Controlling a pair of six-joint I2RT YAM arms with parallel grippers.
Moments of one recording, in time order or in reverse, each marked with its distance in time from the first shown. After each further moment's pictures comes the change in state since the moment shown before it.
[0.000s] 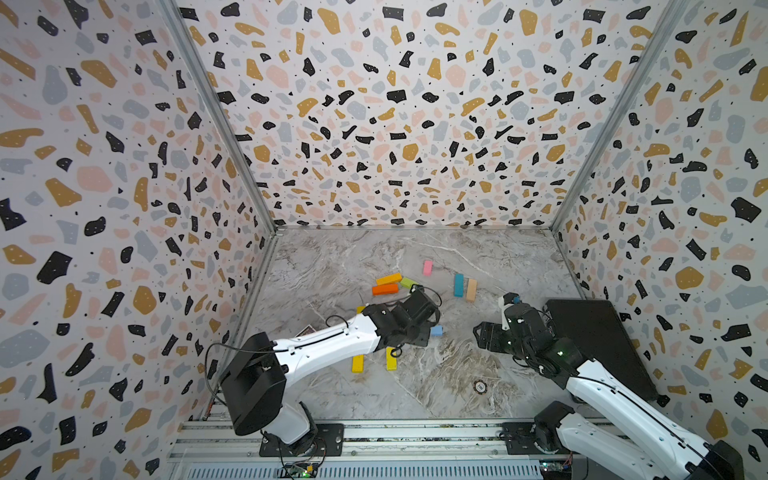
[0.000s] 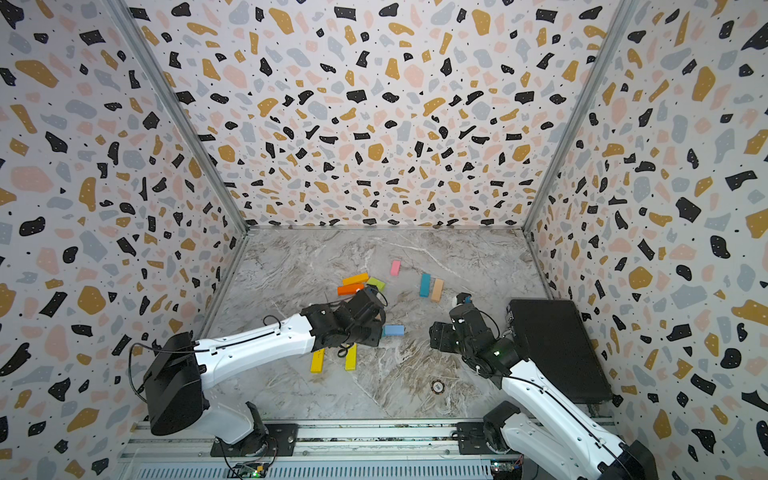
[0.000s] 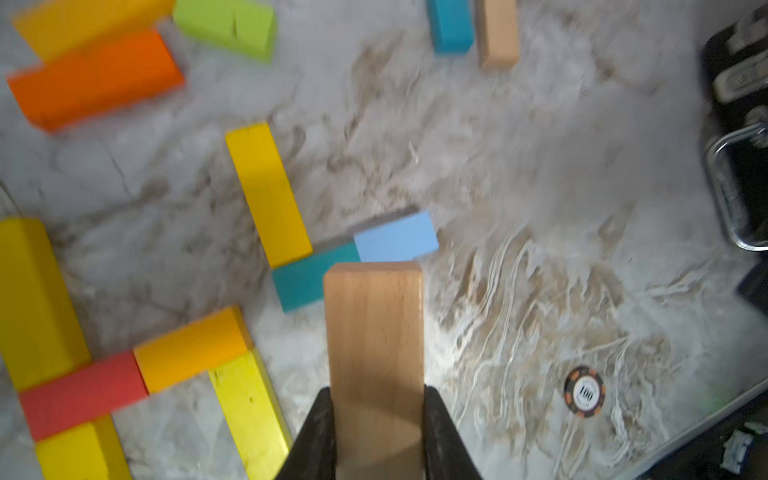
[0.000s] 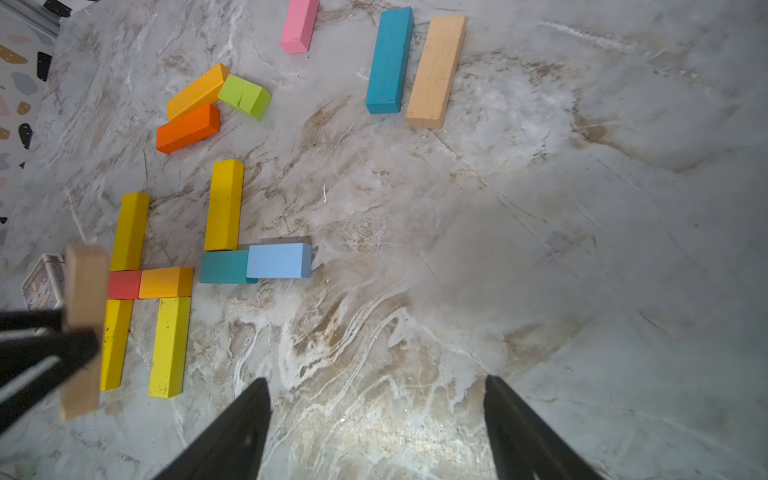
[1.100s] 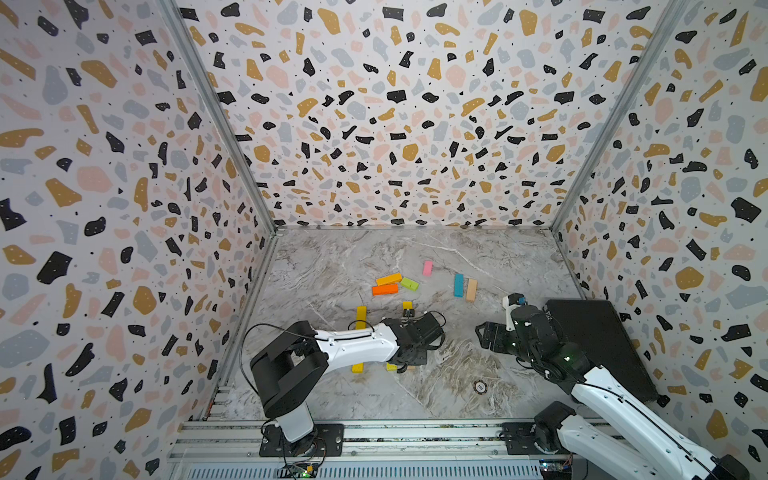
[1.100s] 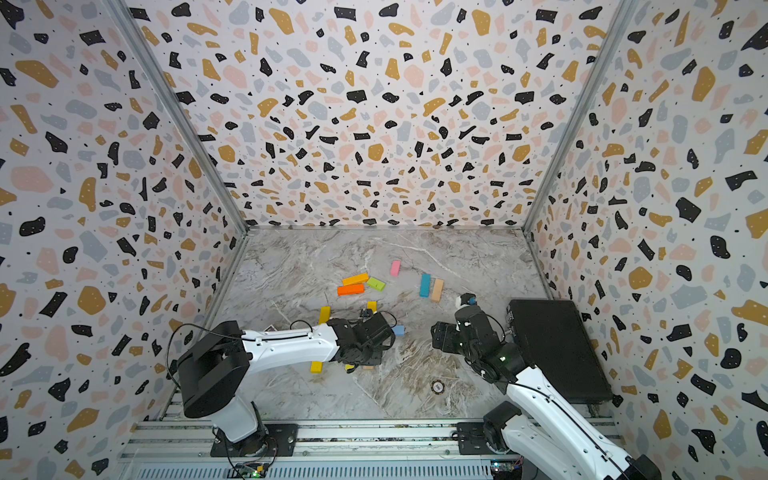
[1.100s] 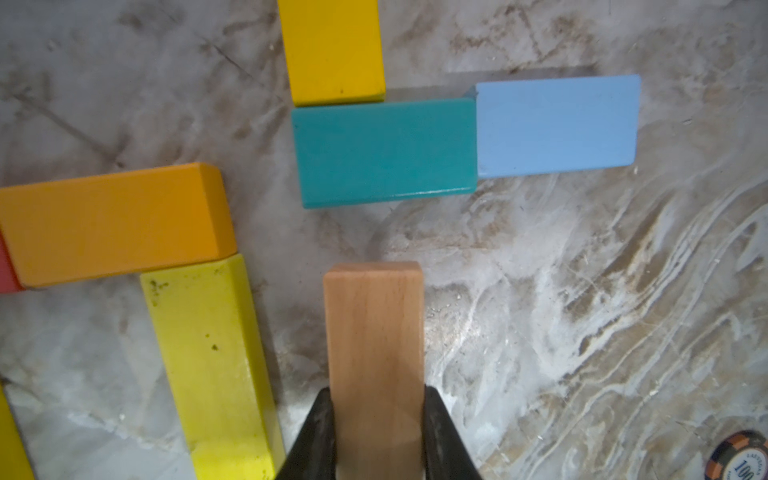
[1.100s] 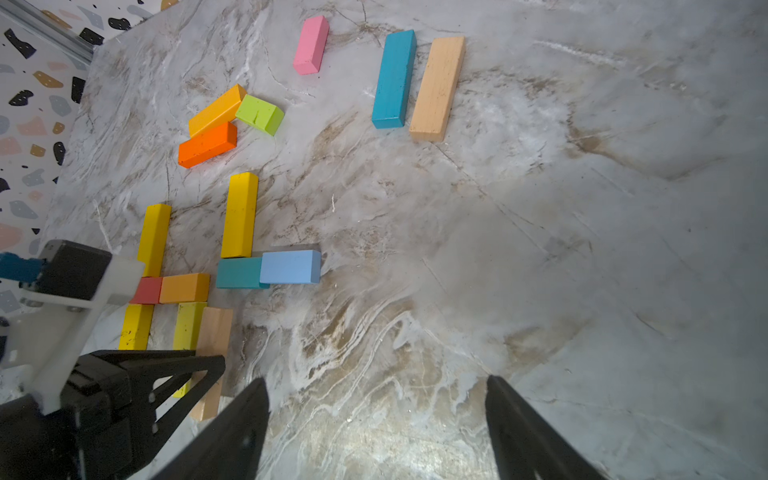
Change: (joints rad) left arm -0.043 0.186 -0.047 -0.010 -0.010 -0.262; right arm -0.020 -0.057 -0.011 -0.001 -0.014 0.000
